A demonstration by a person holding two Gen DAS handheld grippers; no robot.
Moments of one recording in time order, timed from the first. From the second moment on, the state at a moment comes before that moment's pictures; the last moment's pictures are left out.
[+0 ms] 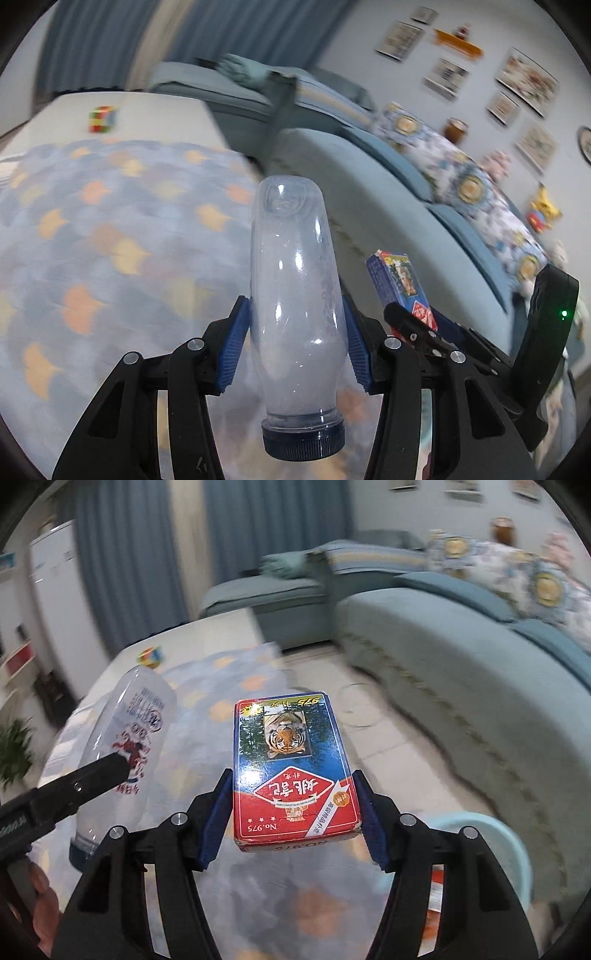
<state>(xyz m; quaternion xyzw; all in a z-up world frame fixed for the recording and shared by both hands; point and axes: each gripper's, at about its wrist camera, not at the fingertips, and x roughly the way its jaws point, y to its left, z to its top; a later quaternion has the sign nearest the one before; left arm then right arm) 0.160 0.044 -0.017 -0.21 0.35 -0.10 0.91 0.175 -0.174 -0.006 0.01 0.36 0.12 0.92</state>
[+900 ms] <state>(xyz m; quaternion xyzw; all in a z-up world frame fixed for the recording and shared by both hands) 0.168 -0.211 -0.091 -0.04 0.48 -0.23 0.84 0.115 -0.402 -0.104 0.11 0.51 -0.08 0.85</state>
